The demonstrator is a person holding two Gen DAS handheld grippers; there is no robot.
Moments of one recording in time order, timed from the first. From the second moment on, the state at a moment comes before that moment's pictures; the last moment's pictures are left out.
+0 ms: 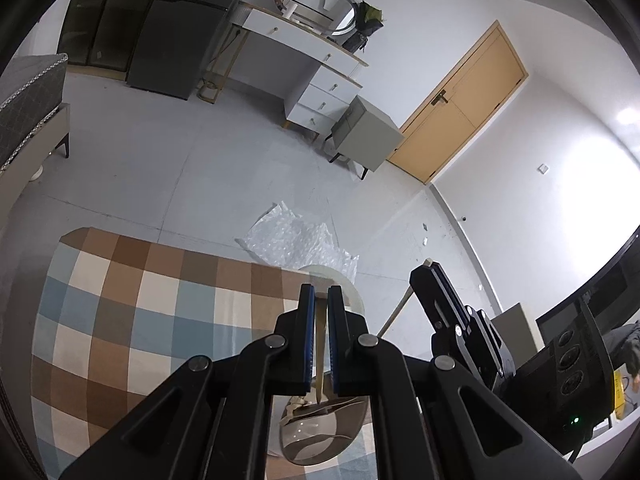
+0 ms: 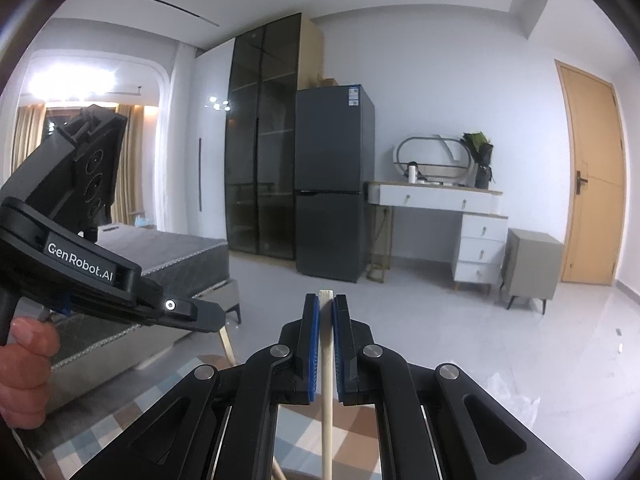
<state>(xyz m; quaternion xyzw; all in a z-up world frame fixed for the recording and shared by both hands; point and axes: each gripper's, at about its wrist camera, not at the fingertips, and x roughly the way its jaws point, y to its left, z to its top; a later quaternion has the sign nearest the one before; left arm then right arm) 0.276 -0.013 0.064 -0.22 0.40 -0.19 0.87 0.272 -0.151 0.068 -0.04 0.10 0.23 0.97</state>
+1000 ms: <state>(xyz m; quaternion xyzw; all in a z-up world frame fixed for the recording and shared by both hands) 0.238 -0.027 0.052 -0.17 0.48 -0.18 0.84 0.240 -0.209 0.048 0.04 0.23 0.22 0.95</state>
